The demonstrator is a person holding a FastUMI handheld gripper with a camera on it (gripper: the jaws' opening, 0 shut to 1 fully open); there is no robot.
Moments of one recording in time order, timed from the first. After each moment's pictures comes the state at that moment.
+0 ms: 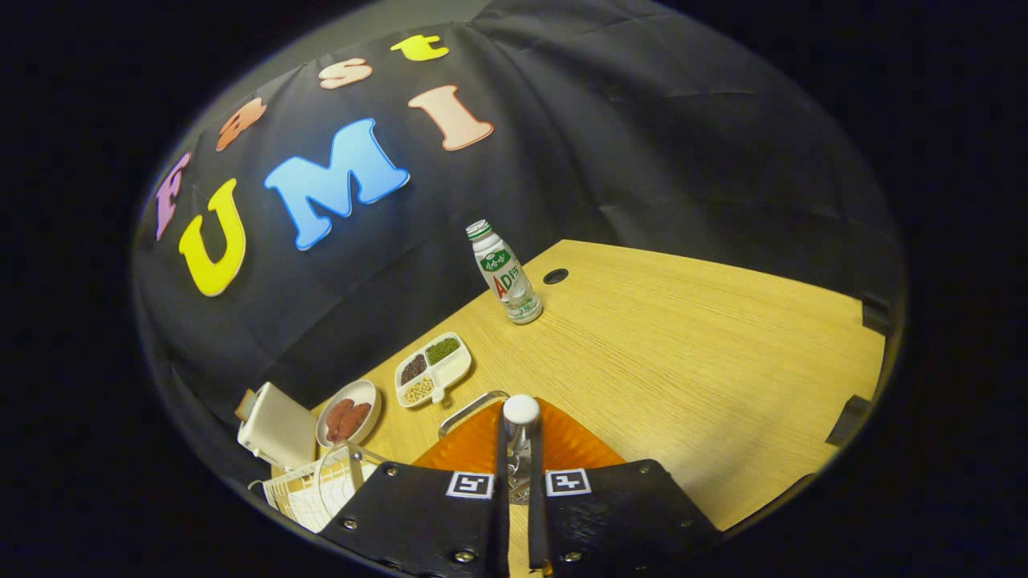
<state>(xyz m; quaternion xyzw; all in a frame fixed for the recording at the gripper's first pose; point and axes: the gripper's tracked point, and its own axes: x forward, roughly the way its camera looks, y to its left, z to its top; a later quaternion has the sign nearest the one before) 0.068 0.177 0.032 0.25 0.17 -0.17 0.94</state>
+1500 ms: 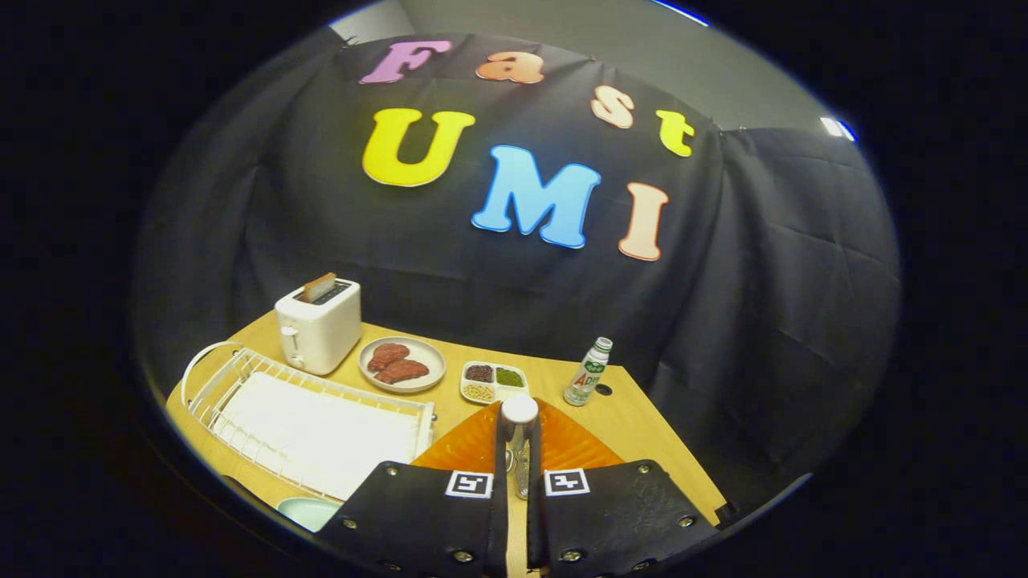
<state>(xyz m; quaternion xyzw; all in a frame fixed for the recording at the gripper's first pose) -0.024 0.351 0.185 -0.14 0.13 -0.04 0.98</state>
